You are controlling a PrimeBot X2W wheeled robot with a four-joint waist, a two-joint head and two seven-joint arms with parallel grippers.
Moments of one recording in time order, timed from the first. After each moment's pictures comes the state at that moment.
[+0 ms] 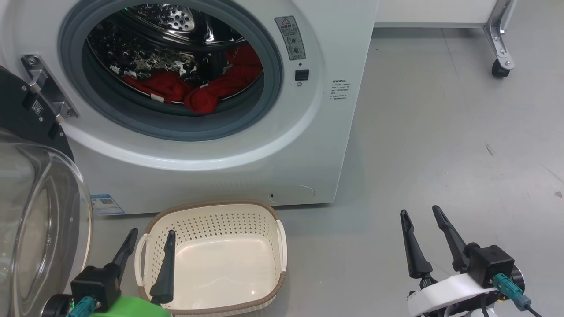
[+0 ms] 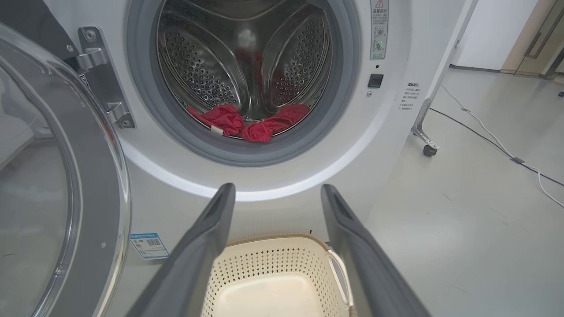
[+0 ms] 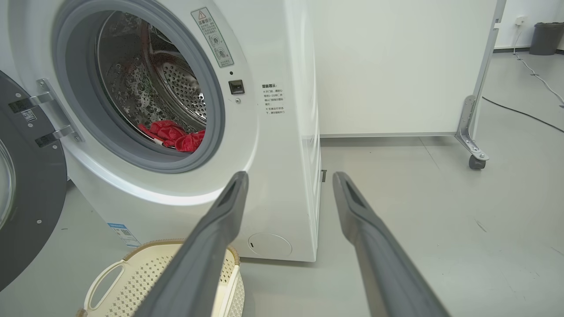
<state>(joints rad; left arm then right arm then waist) 0.14 0.17 -0.22 -0.15 -0.38 0.10 0.01 0.07 -0.04 0.19 0.12 0.29 0.05 -0.26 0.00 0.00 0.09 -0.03</state>
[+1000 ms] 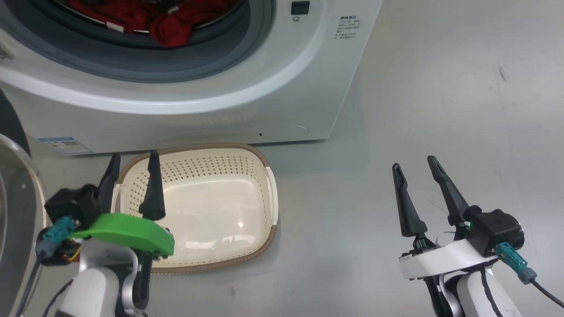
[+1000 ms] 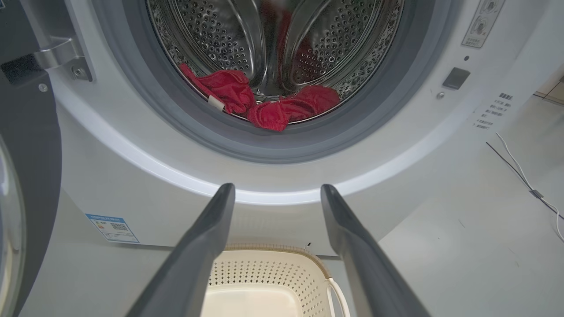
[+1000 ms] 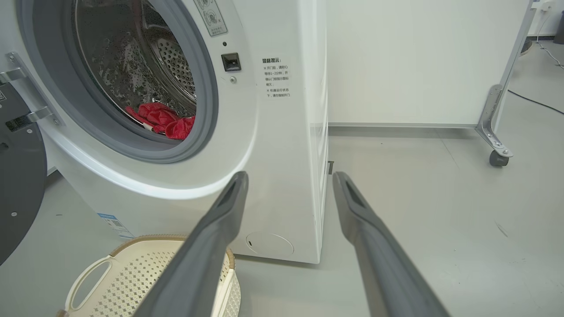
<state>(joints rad) -0.12 0.09 -0.17 -0.06 -0.45 0.11 0.04 -0.04 -0.05 0.22 0.02 0.26 0.04 -0.26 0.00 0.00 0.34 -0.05</state>
